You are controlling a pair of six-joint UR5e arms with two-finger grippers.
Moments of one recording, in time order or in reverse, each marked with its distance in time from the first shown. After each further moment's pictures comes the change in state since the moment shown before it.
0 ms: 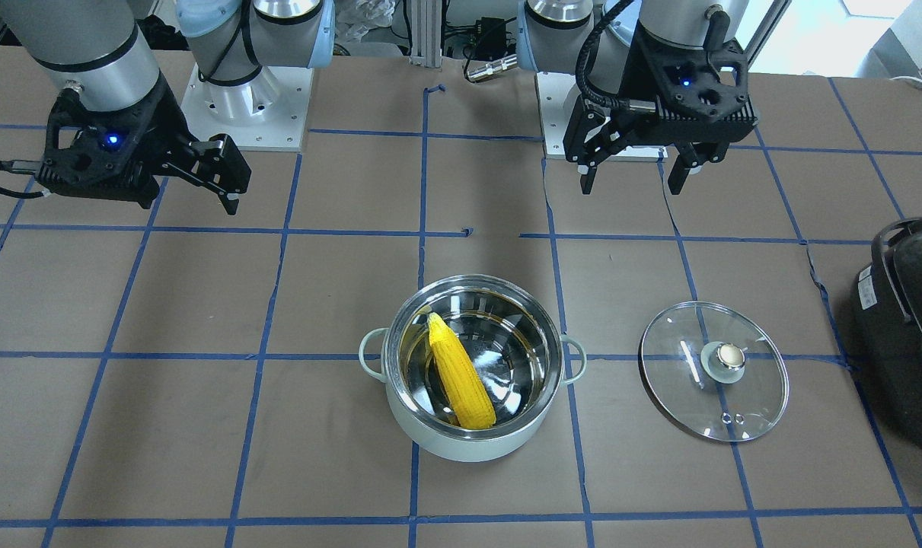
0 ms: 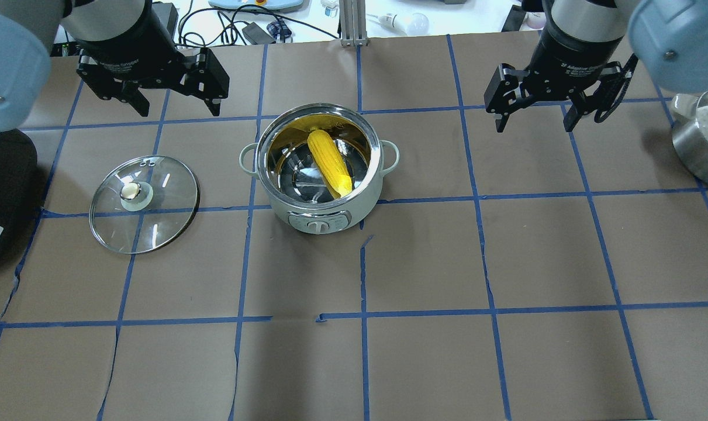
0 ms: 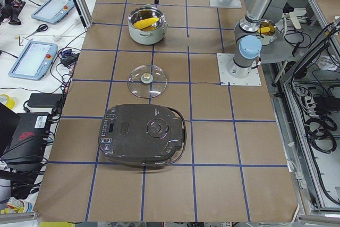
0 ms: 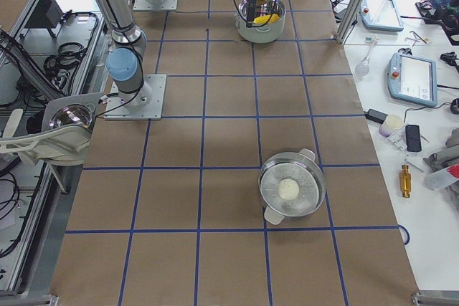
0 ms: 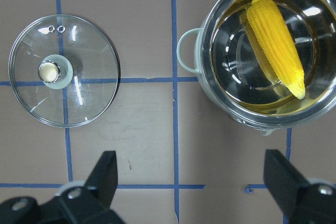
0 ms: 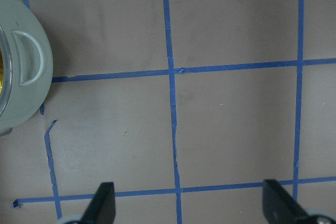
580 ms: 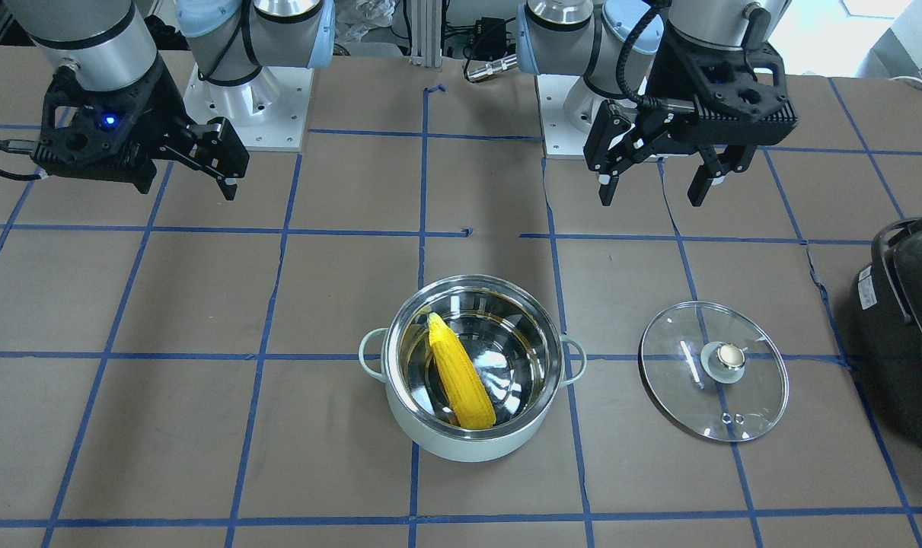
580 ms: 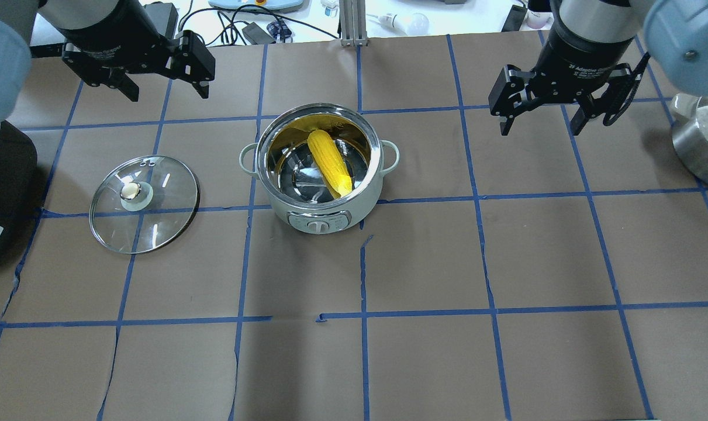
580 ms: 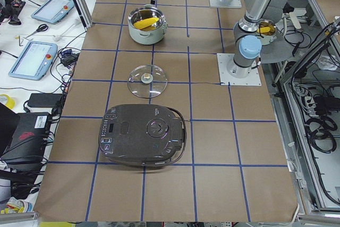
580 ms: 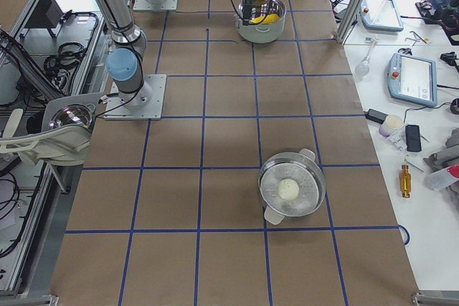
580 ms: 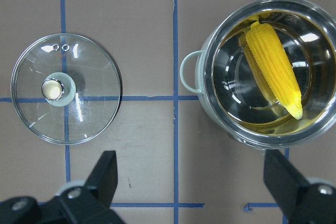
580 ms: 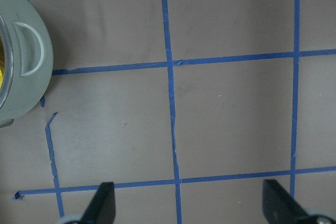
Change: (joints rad) left arm 0.042 0.001 -0.004 0.052 -0.033 0.021; right arm -0.001 -0.020 0.001 0.025 -0.001 0.004
